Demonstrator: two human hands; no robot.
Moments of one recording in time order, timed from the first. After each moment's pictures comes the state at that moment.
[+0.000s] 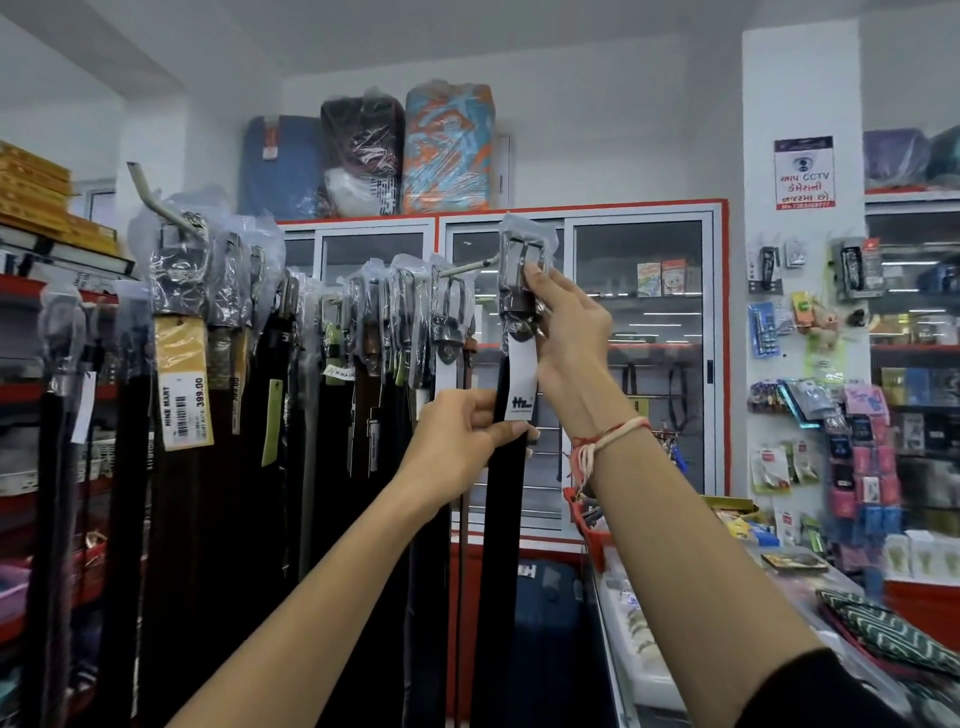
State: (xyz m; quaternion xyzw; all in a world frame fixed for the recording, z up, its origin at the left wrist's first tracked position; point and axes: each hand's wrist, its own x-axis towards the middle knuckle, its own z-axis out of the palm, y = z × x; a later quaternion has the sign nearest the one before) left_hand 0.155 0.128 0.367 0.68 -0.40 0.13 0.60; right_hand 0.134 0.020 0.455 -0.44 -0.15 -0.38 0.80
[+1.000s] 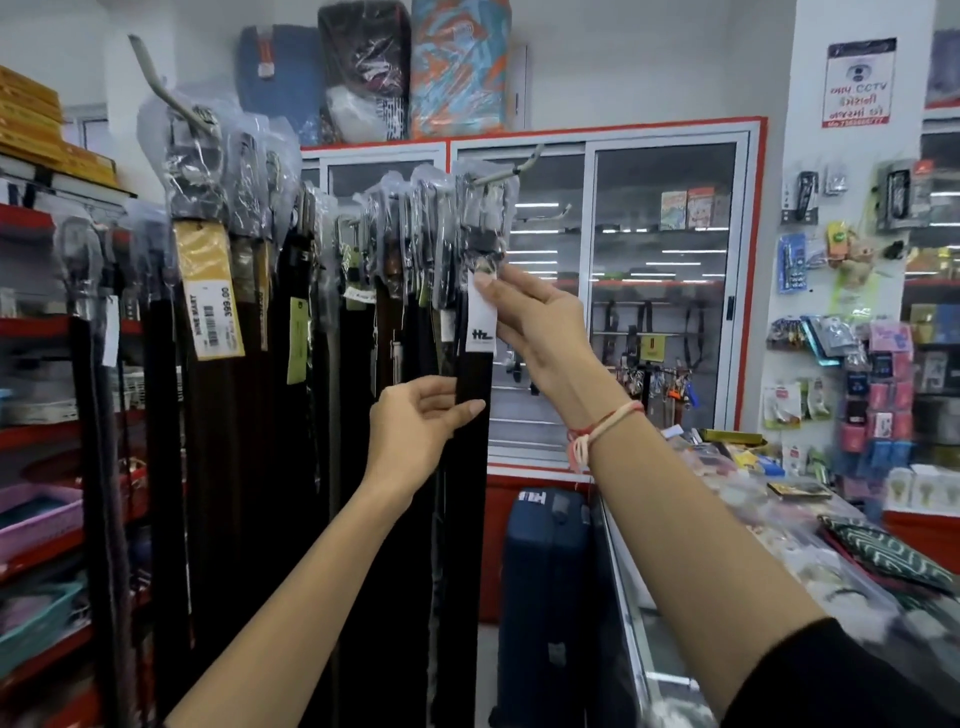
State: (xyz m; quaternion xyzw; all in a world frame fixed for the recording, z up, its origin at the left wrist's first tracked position) left_hand 0.154 0.171 0.304 0.69 -0.21 0.22 0.65; right_hand 0.139 0.046 0.389 -0.55 -0.15 -0.27 0.78
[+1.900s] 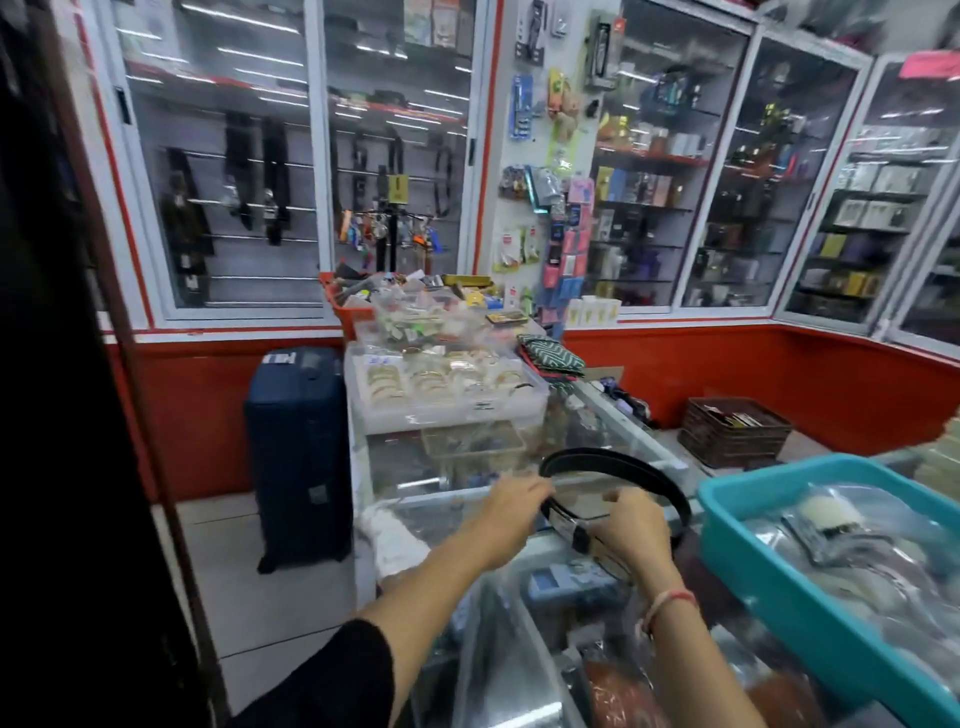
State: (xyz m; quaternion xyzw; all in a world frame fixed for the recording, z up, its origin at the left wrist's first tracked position) left_hand 0.036 -0.159 0.053 0.73 -0.65 -0.01 0.21; right_hand -0.099 -0.251 0.069 -0.79 0.54 -0.16 0.25
